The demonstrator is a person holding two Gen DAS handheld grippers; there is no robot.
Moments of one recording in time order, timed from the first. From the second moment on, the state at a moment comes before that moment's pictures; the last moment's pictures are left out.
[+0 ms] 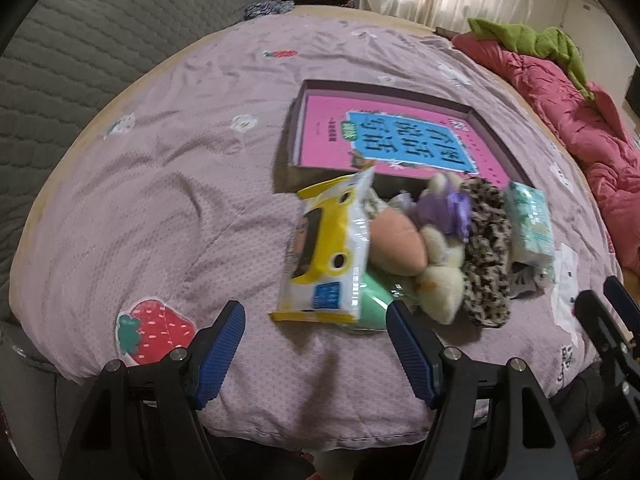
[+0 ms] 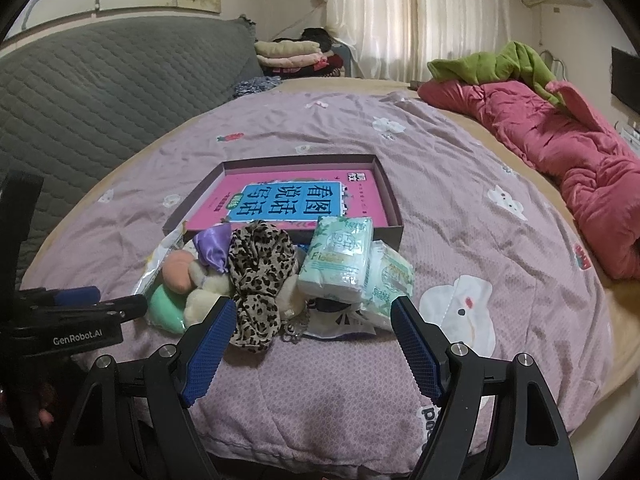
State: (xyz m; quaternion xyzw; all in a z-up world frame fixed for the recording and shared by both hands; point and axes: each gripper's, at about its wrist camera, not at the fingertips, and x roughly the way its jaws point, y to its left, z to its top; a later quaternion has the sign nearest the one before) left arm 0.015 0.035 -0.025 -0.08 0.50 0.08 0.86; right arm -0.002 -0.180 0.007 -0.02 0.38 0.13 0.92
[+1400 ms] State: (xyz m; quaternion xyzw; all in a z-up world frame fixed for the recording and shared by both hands) left arm 0.074 0.071 -0.048 -0.16 0.53 0.06 0.83; right arm 0.096 -0.170 -0.032 -0.04 0.44 0.09 0.89
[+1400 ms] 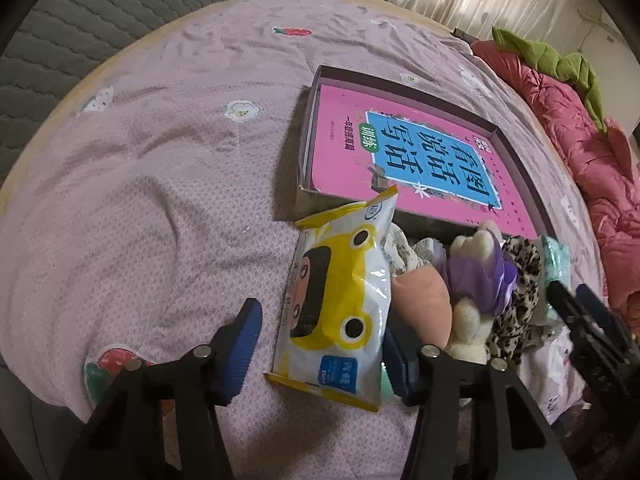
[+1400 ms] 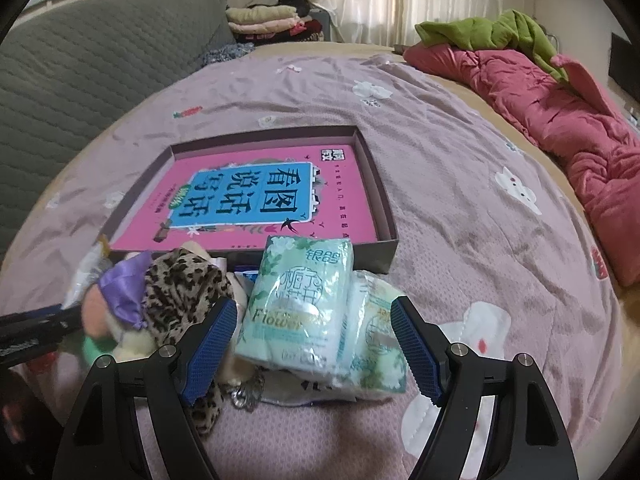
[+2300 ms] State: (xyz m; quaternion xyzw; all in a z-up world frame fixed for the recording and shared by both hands) left arm 0.079 0.096 -0.050 -0.21 0.52 0.04 0.83; right arm 0.094 -0.179 -0.021 -0.02 0.43 0.11 0.90
